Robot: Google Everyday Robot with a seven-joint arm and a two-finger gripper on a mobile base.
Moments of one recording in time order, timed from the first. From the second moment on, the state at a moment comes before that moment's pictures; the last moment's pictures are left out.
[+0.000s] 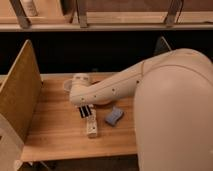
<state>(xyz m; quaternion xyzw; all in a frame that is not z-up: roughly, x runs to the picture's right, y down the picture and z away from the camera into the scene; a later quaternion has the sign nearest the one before) -0.097 0.071 0.791 -0.14 0.02 0.54 0.83</state>
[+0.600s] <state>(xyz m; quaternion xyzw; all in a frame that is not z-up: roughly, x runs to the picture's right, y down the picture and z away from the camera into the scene) 0.014 0.087 0.775 -0.13 0.06 0.66 0.74</state>
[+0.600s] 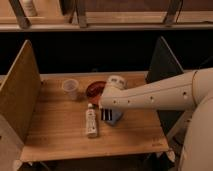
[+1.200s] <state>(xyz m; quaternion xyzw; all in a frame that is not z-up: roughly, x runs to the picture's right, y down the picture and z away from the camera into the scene) 0.040 0.075 0.789 -0.11 0.08 0.70 0.70</state>
